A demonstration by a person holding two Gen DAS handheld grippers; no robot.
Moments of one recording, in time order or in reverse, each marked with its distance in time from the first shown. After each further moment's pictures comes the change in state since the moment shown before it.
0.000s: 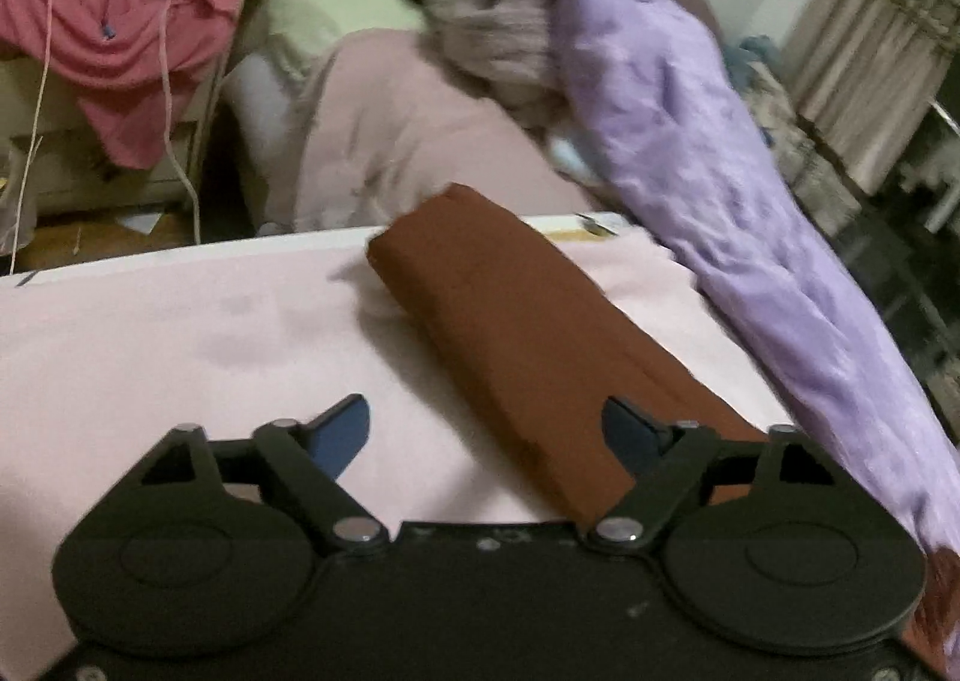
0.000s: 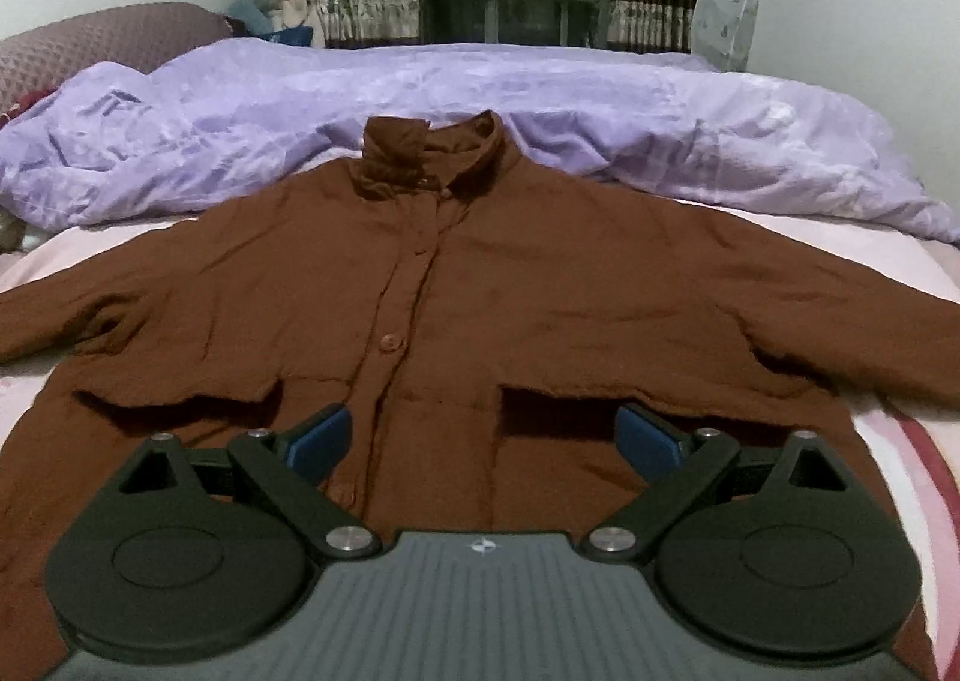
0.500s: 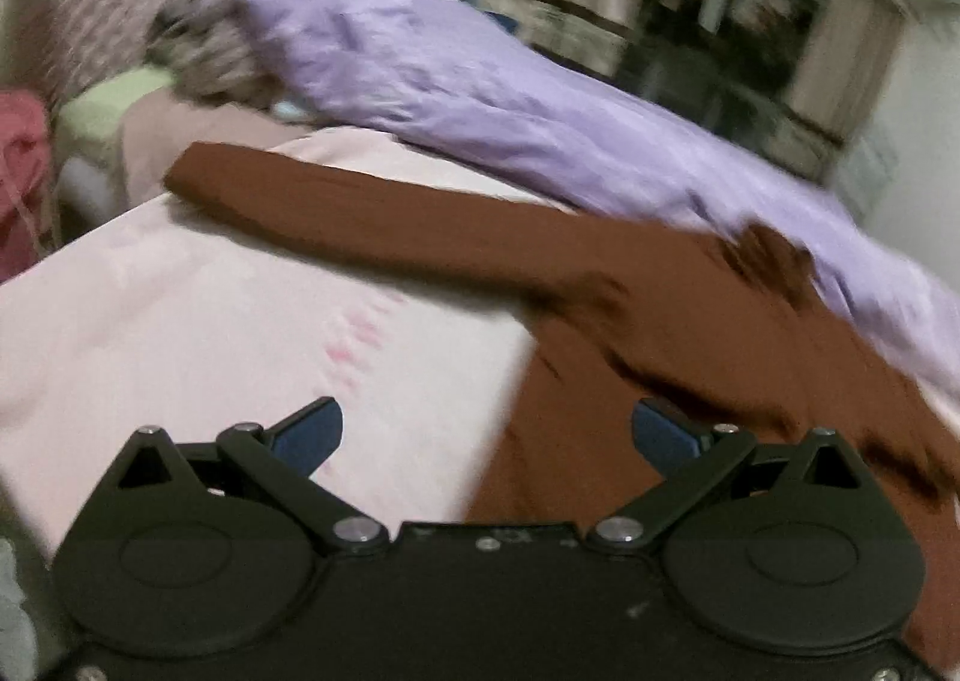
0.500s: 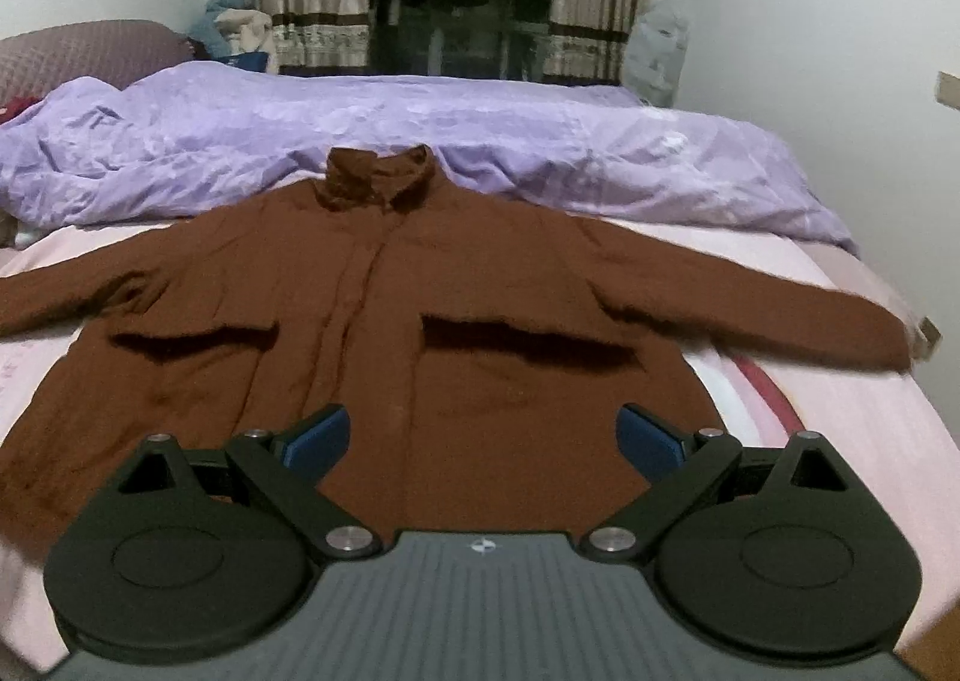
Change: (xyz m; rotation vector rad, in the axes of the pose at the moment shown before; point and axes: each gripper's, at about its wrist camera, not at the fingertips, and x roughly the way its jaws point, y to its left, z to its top) left arm -0.192 -0.058 -0.158 0.472 0.074 -0.264; right arm -0.119 -0.011 -0.042 -0.005 -0.064 -0.114
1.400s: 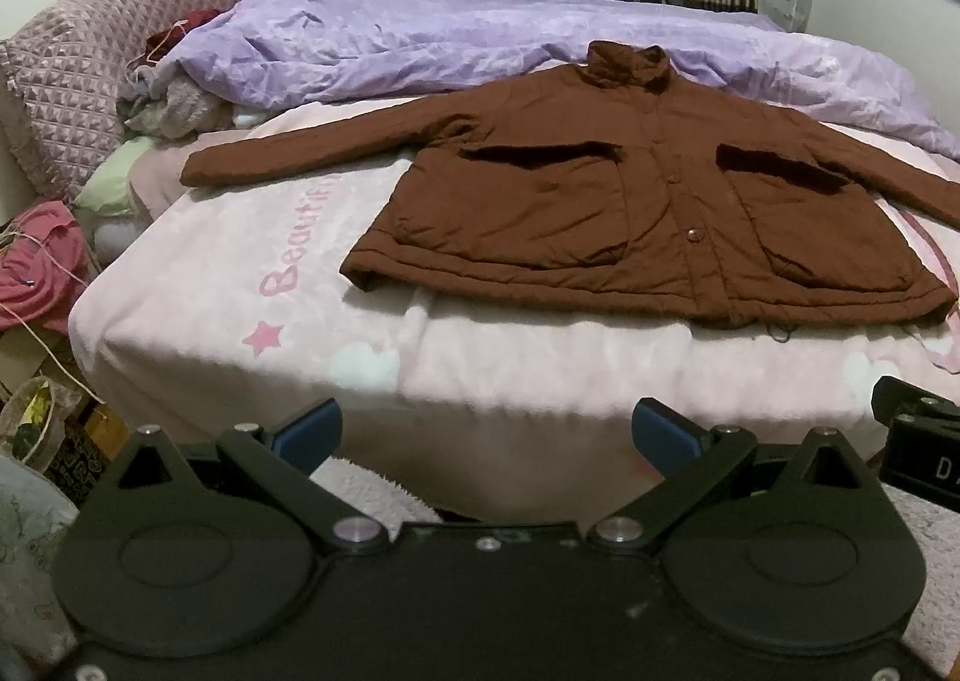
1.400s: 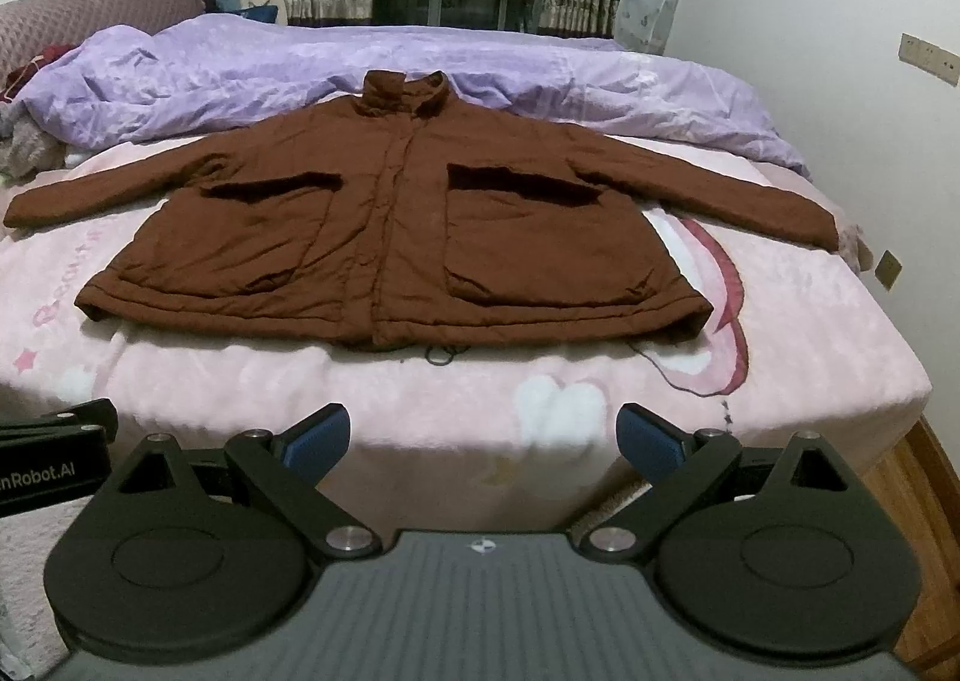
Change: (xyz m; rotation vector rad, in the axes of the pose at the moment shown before) left arm -0.208 -0.118 -0.178 0.415 0.126 0.079; right arm -0.161 0.020 -0.112 0.005 0.113 -0.034
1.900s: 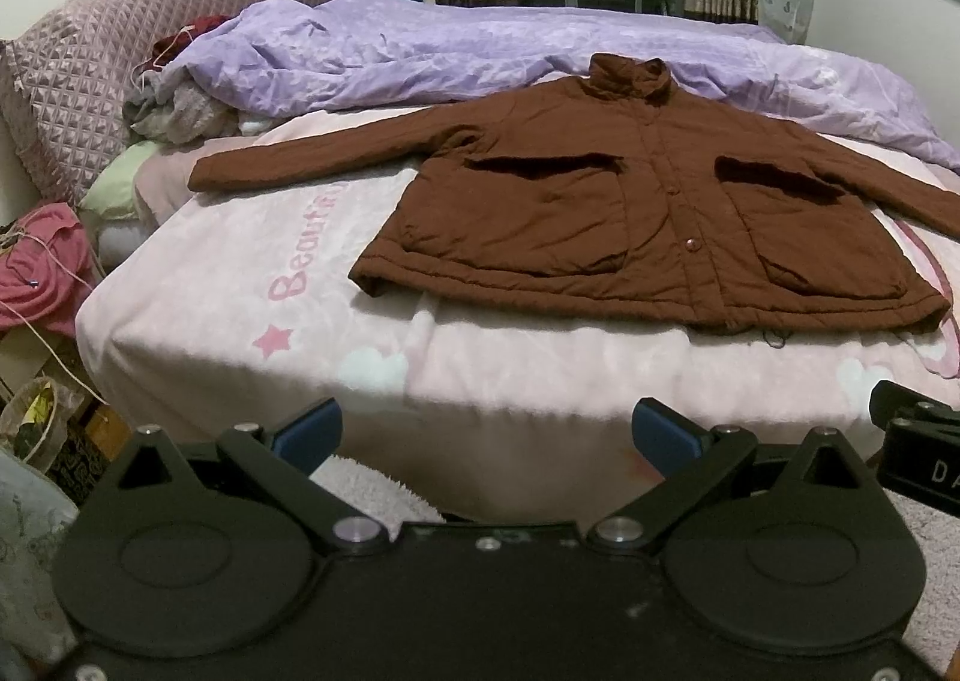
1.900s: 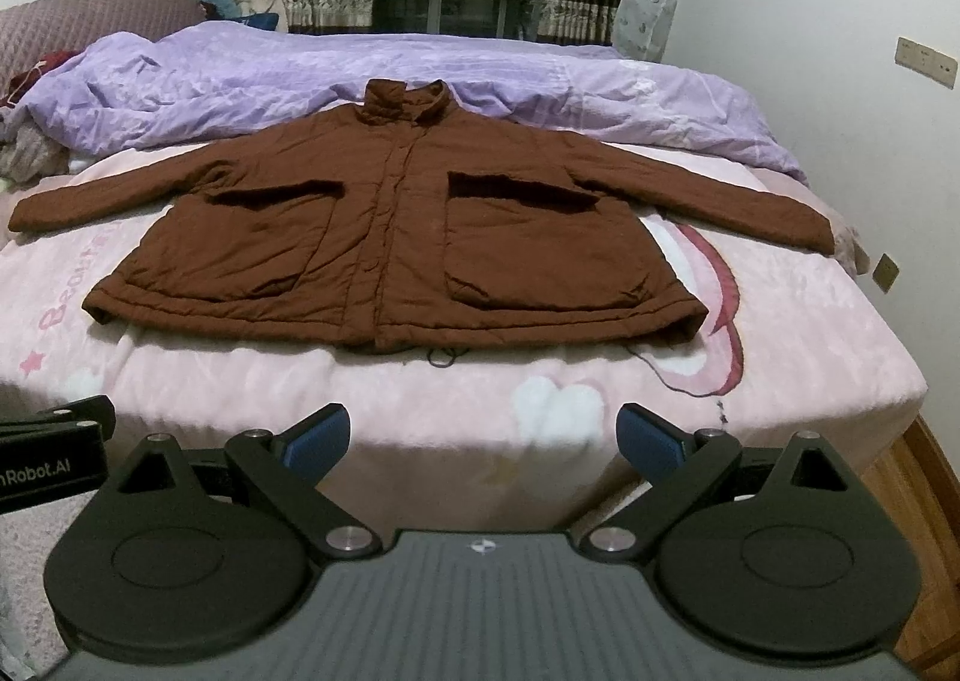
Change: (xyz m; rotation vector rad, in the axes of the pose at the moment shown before) left arm -0.009 0.002 -0.004 -0.009 -0.021 0.005; right arm -0.011 -0.001 -0.004 0.000 -0.021 -0.001
